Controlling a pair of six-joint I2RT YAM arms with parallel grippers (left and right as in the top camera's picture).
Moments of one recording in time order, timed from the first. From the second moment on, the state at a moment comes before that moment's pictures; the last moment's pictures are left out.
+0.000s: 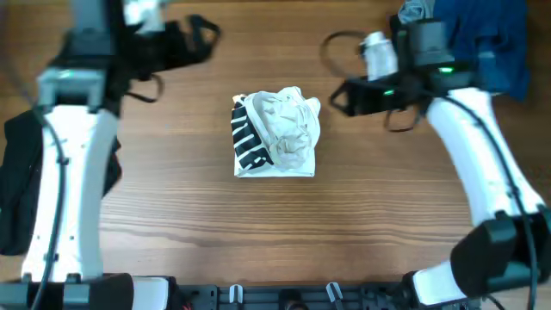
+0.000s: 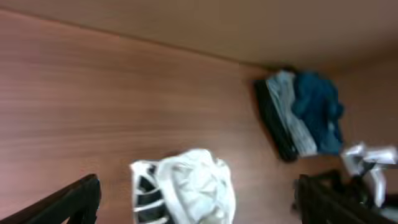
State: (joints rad) left arm -0.07 1.56 1.70 -0.85 0.44 -0.32; right arm 0.13 1.66 1.45 -0.91 -0.49 -0.08
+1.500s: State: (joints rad) left arm 0.08 1.60 1.71 -1.05 0.28 -0.26; right arm 0.17 1.87 1.36 -1.25 -0.36 0.09
